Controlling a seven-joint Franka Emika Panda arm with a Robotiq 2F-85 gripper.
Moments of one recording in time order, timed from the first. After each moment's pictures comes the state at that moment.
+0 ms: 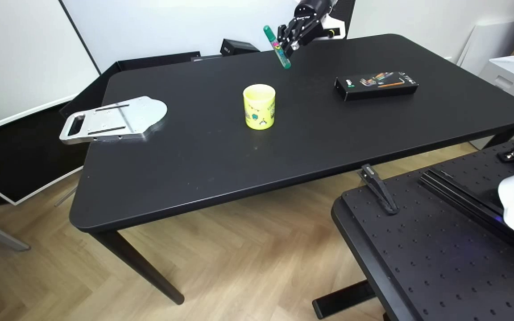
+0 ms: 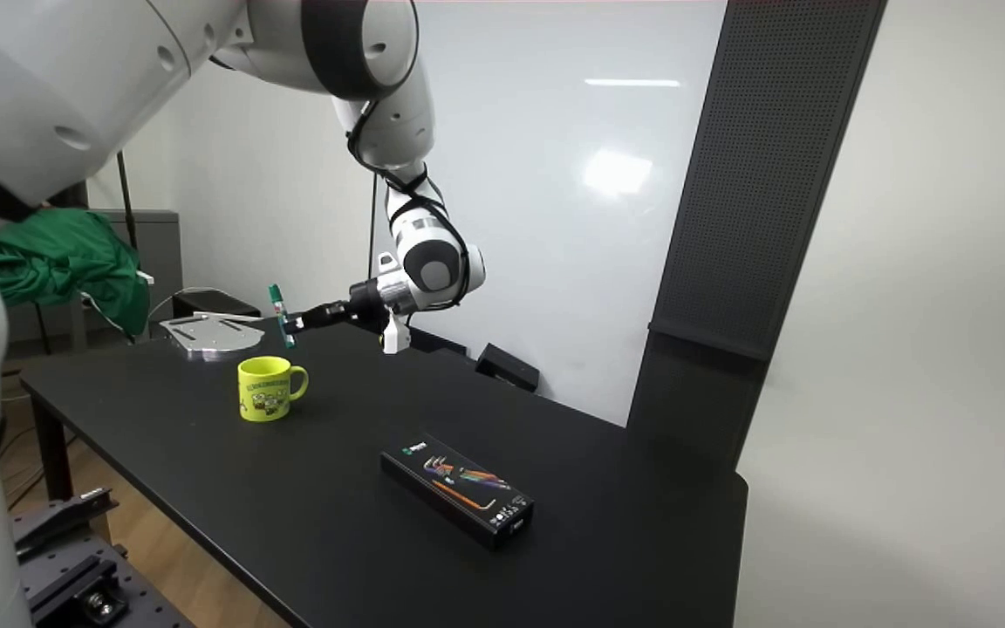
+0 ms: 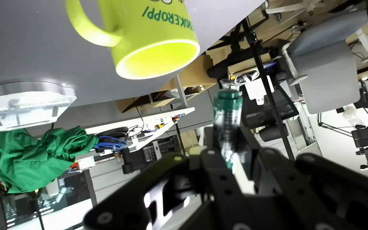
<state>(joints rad) -0.02 0.71 0.22 -1.69 0.82 1.67 -2.12</state>
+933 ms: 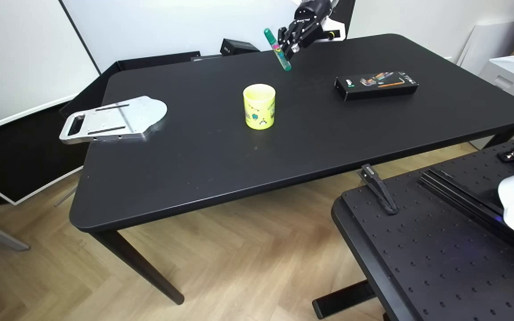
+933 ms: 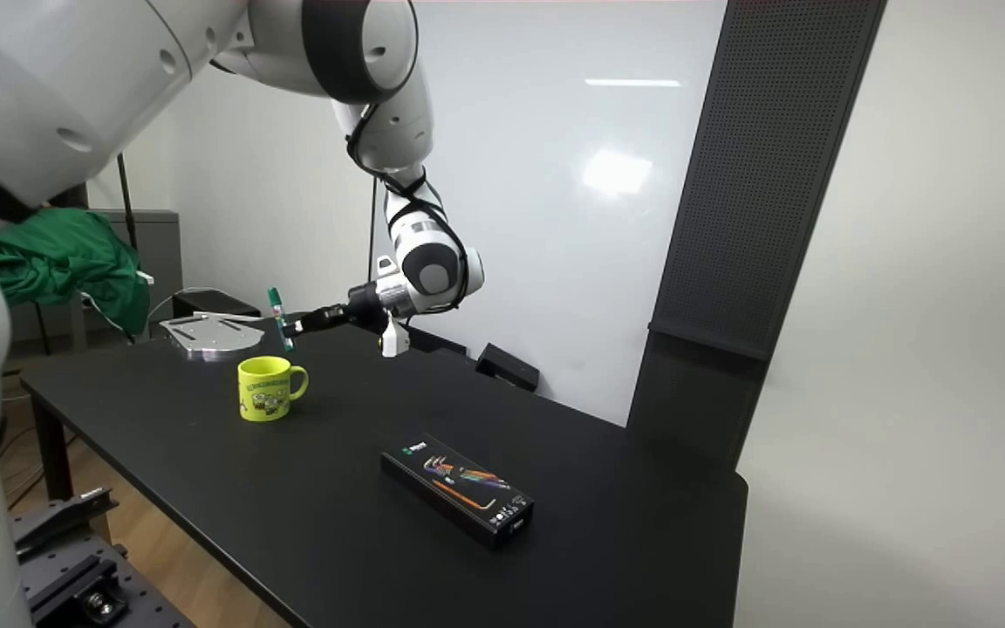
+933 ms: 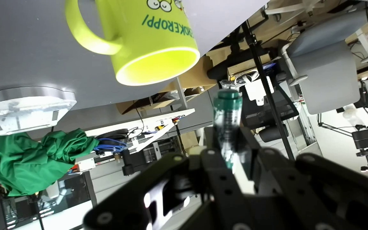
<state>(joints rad) -0.01 0.72 0.21 -1.69 0.82 1.67 -2.12</state>
